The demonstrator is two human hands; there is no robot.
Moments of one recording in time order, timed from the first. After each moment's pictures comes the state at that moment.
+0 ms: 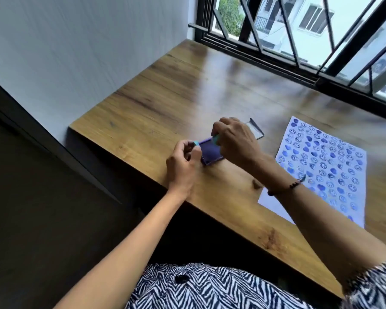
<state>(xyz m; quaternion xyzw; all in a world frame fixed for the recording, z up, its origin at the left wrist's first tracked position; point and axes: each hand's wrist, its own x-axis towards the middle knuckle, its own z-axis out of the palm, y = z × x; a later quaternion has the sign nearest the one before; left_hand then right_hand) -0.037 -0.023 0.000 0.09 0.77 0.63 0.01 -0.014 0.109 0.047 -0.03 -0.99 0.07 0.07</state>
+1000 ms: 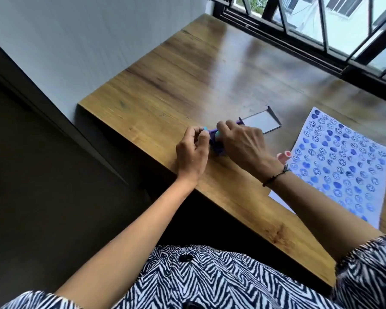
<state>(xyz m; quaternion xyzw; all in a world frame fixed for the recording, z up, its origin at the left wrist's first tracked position) -0.033 -0.025 0.008 0.06 0.76 0.65 0.04 -0.008 0.094 0.030 0.02 -1.00 -0.06 0.05</state>
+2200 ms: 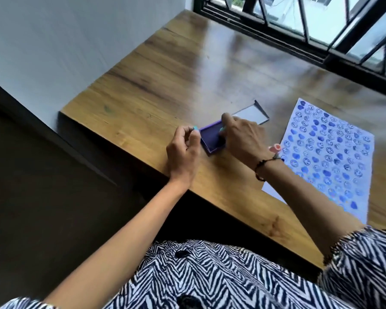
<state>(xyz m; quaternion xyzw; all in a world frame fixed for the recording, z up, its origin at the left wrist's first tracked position) -0.036 -0.023 0.004 0.08 0.76 0.65 0.02 -0.002 0.108 0.029 -0.13 -0.99 0.04 0.06</state>
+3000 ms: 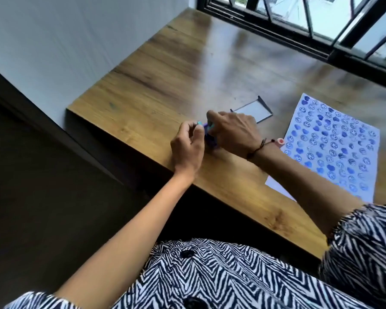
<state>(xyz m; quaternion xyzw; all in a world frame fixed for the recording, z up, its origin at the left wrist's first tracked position) -0.037 -0.024 -0.001 0.08 0.77 0.63 0.01 -0.010 0.090 0.034 -0.04 -1.00 0.06 0.05</state>
